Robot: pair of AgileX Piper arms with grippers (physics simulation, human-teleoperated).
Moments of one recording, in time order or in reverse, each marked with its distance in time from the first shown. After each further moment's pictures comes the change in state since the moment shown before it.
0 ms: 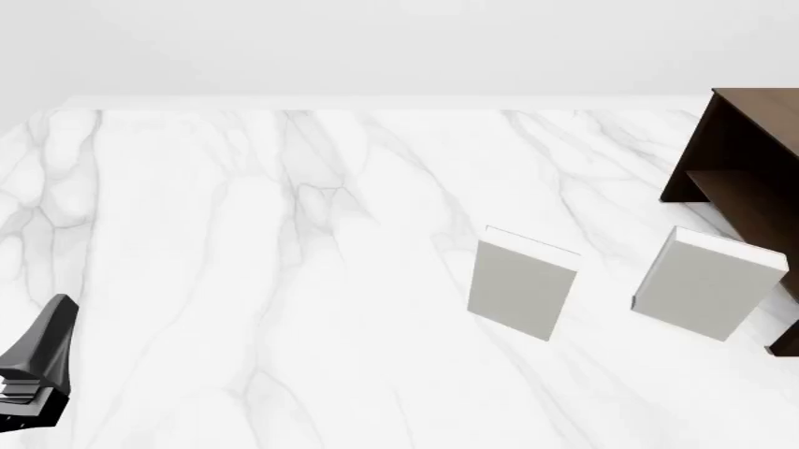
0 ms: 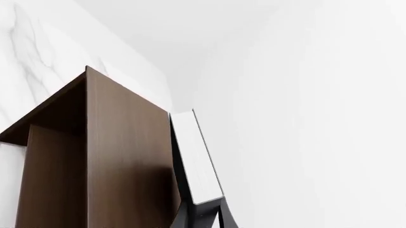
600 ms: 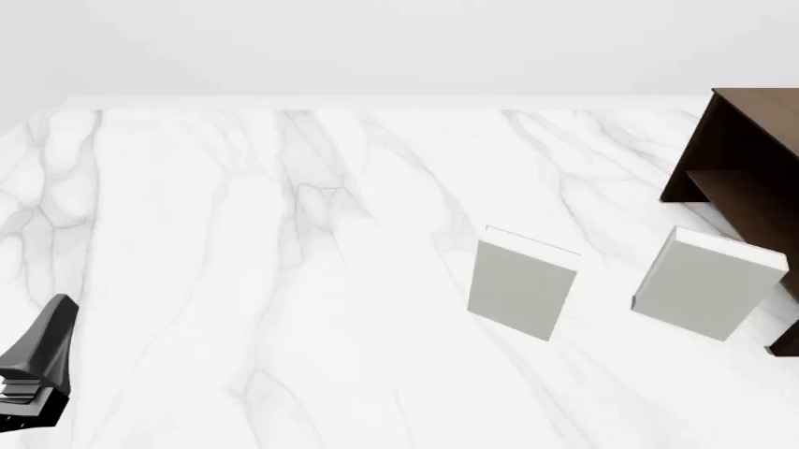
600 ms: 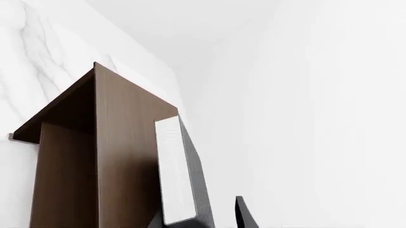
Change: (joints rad) left arm 0.000 0.000 0.000 0.000 0.000; right arm 0.001 0.019 0.011 0.005 0.034
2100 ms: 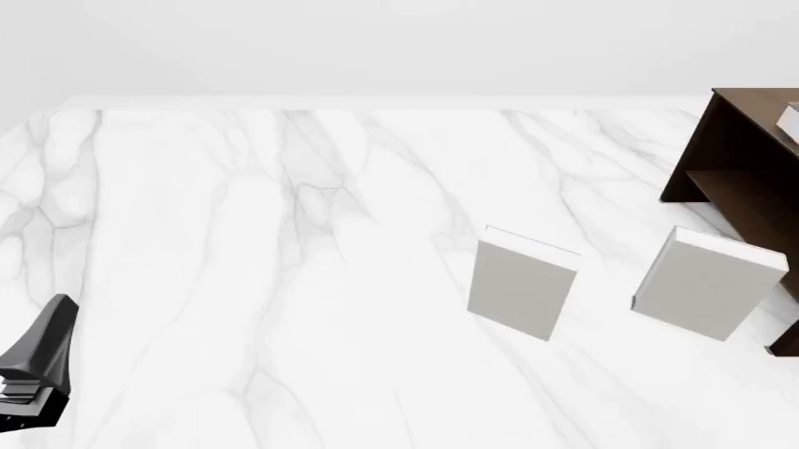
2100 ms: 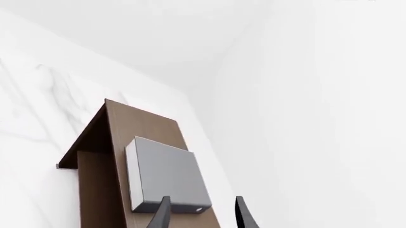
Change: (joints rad) left arm 0.000 0.000 0.000 0.000 0.000; right arm 0.044 -0.344 0.175 0.099 0.231
